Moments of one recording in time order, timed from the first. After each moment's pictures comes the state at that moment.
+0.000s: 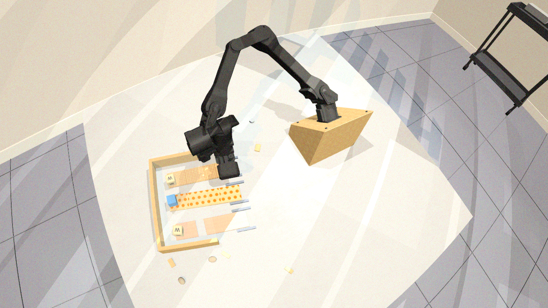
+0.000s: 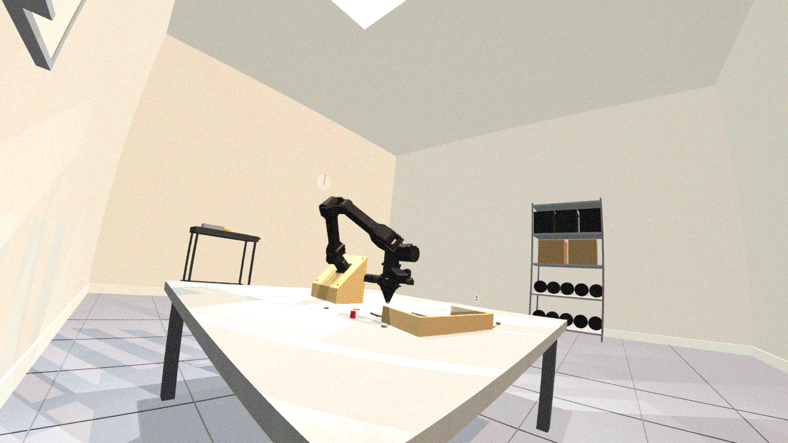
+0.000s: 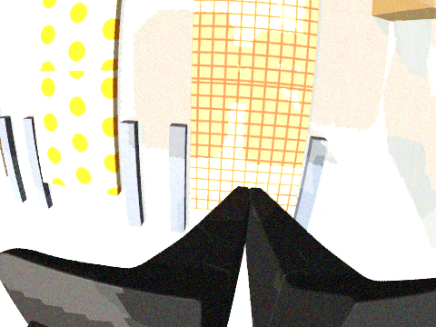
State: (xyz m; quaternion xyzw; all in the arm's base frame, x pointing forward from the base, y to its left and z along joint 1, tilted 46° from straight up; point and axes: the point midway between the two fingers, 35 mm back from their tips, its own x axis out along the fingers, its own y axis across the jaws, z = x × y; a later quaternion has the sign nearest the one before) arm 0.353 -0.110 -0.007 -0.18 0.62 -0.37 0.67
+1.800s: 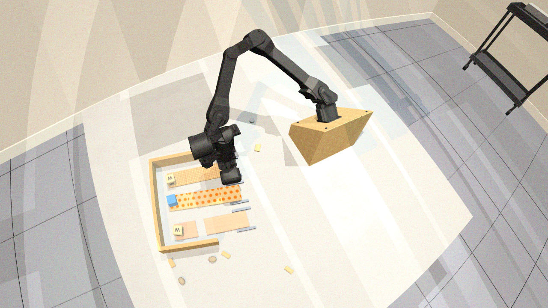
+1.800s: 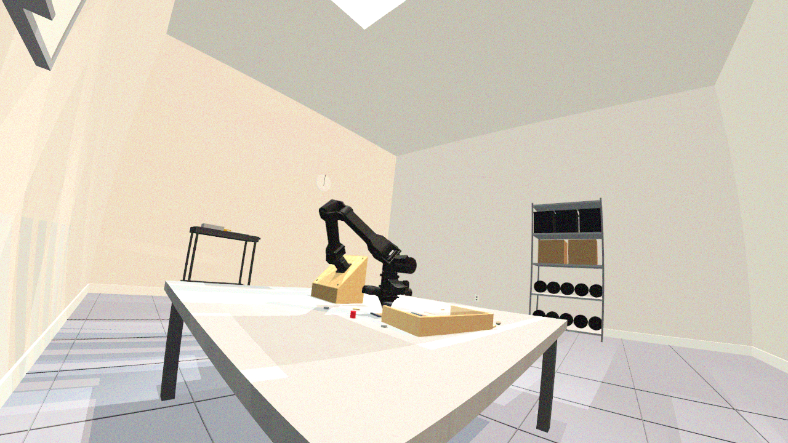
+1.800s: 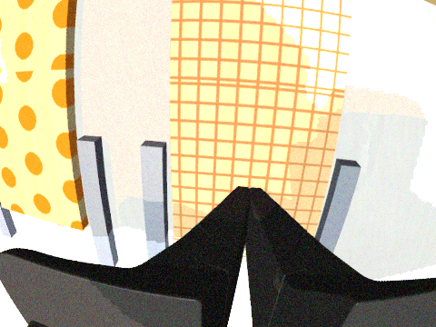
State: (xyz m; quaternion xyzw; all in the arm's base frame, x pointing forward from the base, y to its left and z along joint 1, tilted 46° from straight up) arm 0.346 -0.139 -0.037 -0.18 0.62 -0.36 0.67
